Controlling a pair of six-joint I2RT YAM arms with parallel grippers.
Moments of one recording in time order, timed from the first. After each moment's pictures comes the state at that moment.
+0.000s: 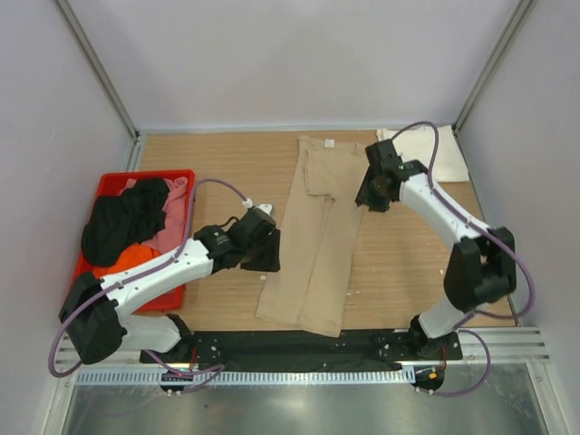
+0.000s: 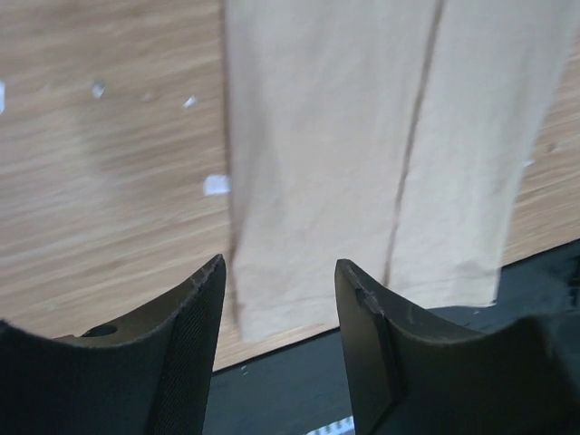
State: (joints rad) left arm -0.88 1.29 0.95 -0.65 -0.09 -0.69; right arm 0.28 1.64 1.34 -0.76 0.13 0.66
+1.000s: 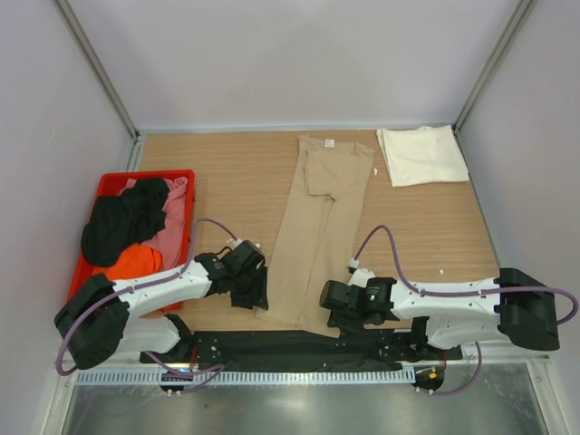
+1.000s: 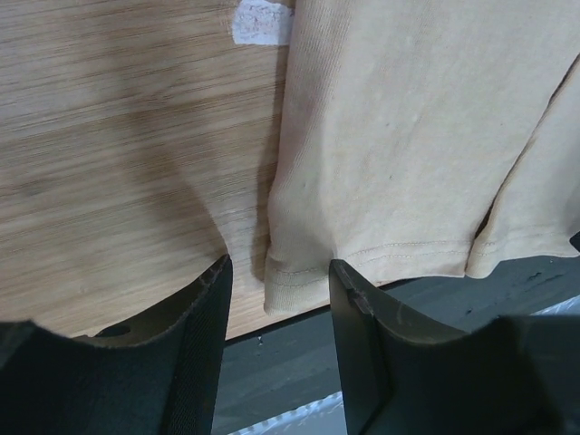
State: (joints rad) left arm -0.85 1.24 0.57 -0.53 0.11 -0.81; right arm 1.27 1.18 0.58 -0.71 0.17 1.53
